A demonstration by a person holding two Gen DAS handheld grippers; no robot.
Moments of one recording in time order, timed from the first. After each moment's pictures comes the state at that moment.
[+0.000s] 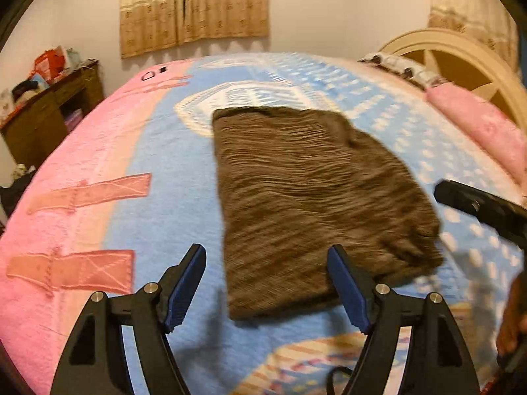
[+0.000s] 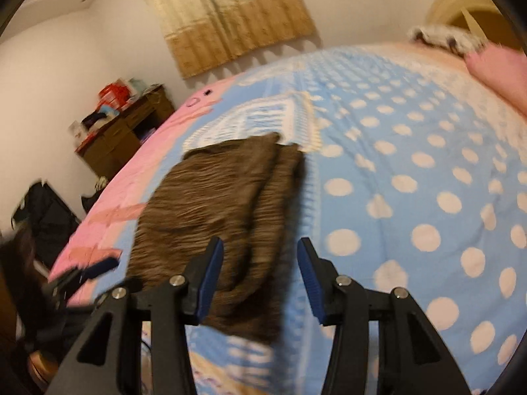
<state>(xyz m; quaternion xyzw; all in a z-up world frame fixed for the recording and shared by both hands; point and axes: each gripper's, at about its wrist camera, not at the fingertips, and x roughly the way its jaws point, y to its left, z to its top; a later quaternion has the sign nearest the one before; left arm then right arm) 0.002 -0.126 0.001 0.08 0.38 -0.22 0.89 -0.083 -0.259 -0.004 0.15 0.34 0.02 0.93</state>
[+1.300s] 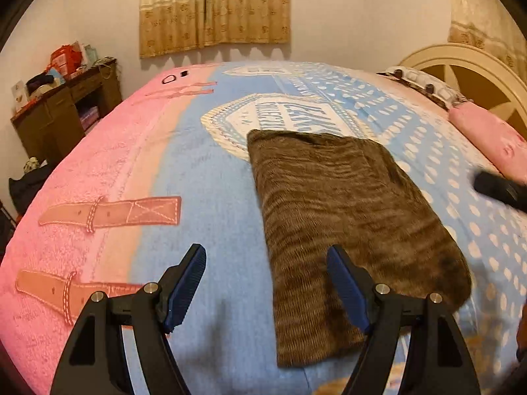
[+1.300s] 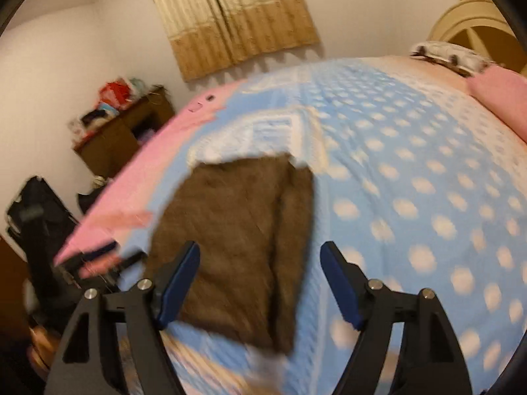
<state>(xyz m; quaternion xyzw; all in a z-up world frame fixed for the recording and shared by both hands) 0.039 -0.104 0.008 0.06 0.37 -0.19 0.91 -0.054 -0.271 0.029 0.15 0.33 0.01 0.93</state>
